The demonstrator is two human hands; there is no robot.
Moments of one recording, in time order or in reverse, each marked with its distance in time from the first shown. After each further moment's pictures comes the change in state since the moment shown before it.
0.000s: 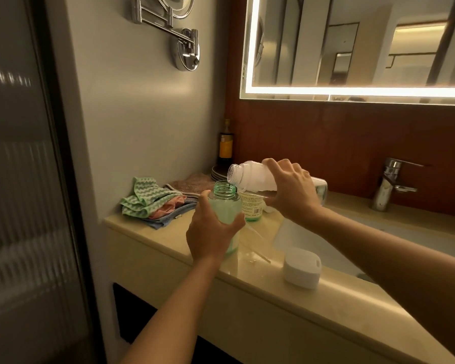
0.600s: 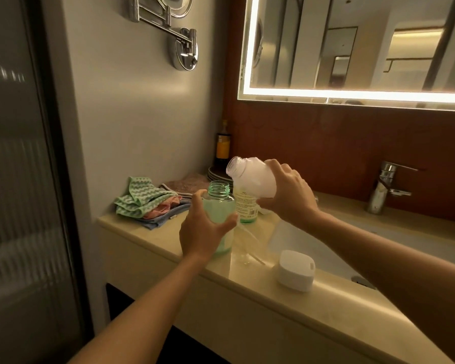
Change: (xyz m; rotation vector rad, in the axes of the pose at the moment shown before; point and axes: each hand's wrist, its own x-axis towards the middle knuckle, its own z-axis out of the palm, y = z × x) left_hand 0.009 -0.005 -0.002 -0.118 -0.077 -0.003; right_hand -0.005 0.002 -0.006 0.200 -0.020 0.072
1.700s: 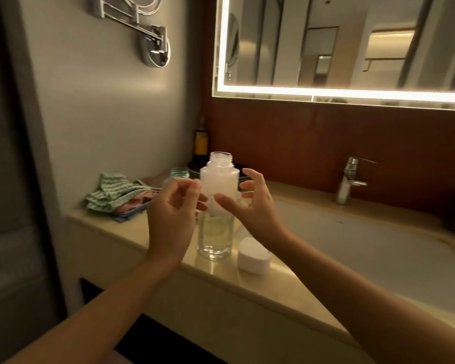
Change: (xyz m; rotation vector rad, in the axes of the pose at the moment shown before) left_hand -0.053 0.082 -0.035 -0.485 0.085 0.133; right_hand -0.062 -0.006 -0.015 0.786 -0.028 0.225
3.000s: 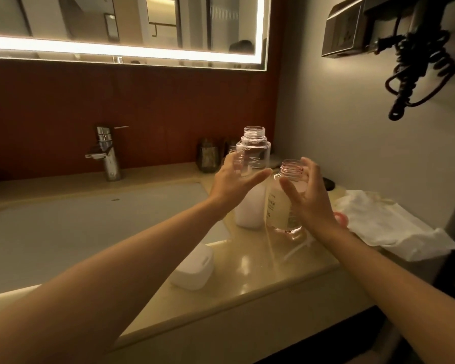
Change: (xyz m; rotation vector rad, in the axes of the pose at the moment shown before) left_hand -0.212 0.136 0.428 -0.280 -1.133 -0.120; right_hand -0.221 0.116 -0.434 -0.591 0.857 0.314
